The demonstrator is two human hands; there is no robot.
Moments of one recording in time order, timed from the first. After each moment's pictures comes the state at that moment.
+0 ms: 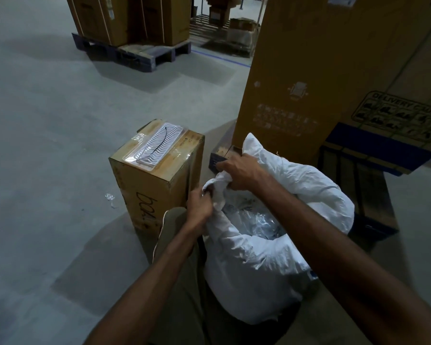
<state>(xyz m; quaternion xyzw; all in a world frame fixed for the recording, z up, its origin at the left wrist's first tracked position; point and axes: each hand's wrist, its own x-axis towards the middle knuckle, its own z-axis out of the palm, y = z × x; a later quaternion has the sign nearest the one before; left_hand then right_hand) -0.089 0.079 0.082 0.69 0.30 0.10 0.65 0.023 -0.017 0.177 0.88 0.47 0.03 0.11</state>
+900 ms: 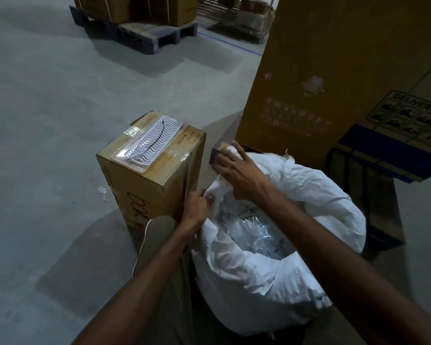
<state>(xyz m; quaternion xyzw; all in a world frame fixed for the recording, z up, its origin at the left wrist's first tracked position) -0.040 0.102 0.051 0.71 0.28 0.06 0.64 0.082 -0.002 0.135 0.81 0.53 0.07 0.24</state>
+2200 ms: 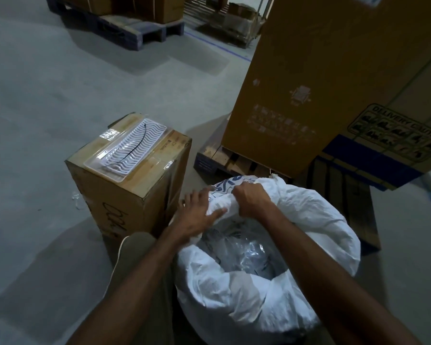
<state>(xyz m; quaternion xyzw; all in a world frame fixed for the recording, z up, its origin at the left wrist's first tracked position) 0.005 0.105 0.033 0.91 0.10 -0.07 0.40 0.111 -0.045 0.099 0.92 0.34 -0.08 0.16</state>
